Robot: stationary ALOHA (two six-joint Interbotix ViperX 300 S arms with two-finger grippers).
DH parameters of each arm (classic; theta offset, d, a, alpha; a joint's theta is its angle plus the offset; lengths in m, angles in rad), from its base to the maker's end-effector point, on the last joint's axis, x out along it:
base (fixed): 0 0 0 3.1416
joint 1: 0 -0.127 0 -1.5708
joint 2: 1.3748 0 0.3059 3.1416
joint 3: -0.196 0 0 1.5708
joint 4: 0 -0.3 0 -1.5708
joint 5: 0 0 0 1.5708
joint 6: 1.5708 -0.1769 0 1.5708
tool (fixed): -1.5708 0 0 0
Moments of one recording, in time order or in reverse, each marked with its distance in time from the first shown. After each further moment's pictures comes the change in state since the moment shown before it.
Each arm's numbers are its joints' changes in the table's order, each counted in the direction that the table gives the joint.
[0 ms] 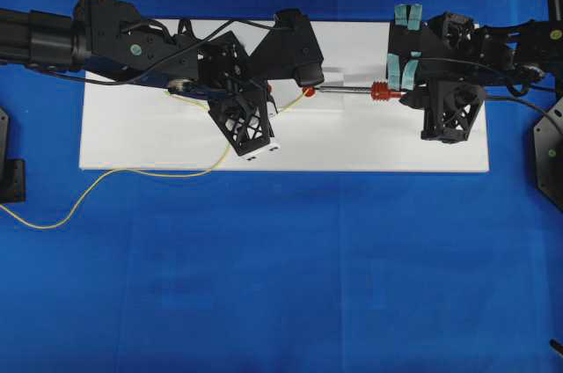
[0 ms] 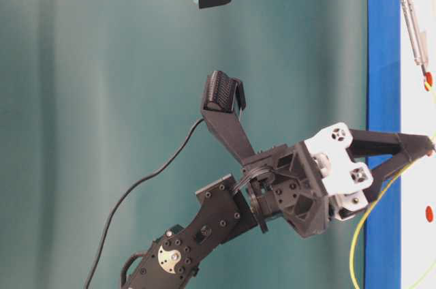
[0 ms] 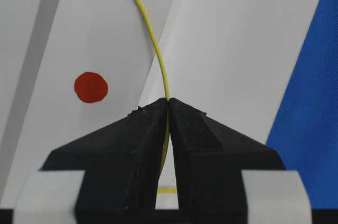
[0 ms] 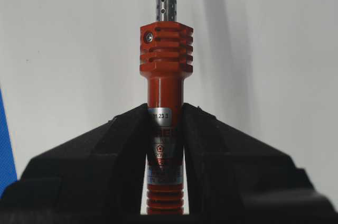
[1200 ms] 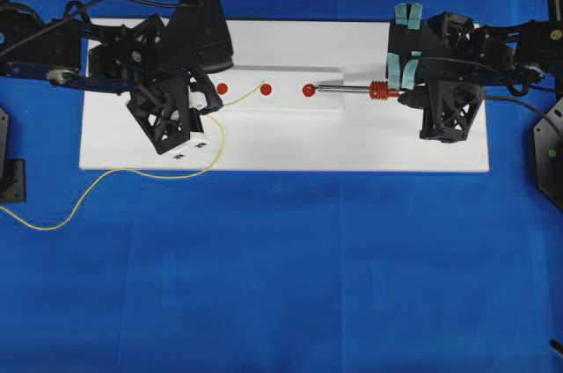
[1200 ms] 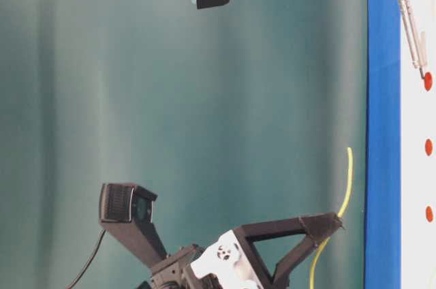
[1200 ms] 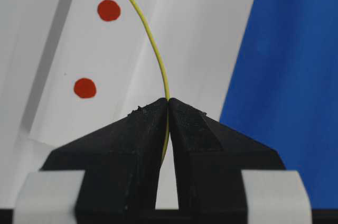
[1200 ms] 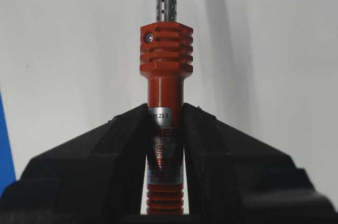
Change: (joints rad) left arm 0.017 0.387 0.261 0.002 -0.048 0.002; right arm 0.000 0.006 0.000 0.000 -0.017 0.000
